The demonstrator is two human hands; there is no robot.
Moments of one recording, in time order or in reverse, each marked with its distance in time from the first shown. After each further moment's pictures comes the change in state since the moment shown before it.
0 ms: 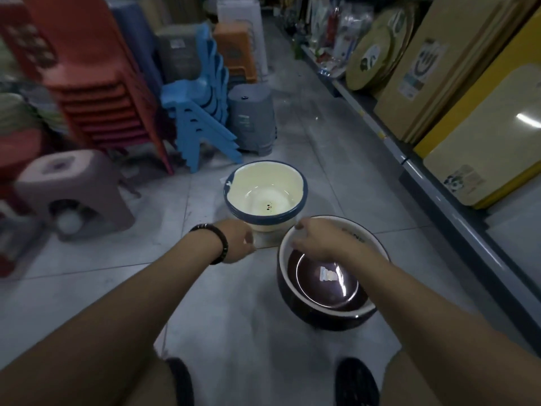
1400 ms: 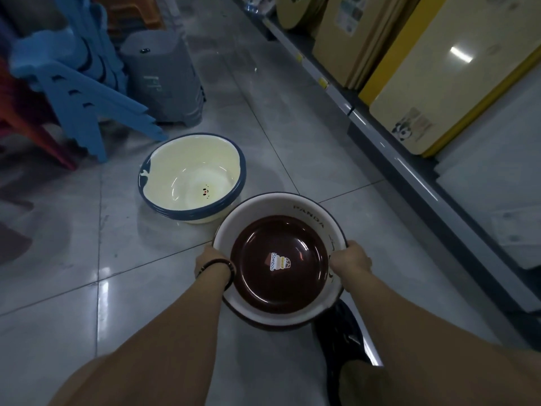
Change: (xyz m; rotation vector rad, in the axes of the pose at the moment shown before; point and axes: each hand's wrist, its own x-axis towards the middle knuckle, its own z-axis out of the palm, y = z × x) left_hand 0.221 0.084 0.164 -0.564 0.026 -0.607; right_hand 0.076 0.264 0.092 0.601 0.387 0.958
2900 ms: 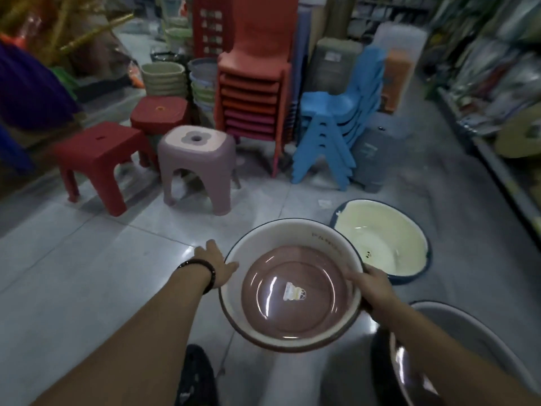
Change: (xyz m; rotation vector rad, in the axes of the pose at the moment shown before) left_hand 0.007 -0.378 -0.301 -0.151 0.064 -0.130; right_hand -0.279 -0.203 0.222 0.144 -0.655 -0.557
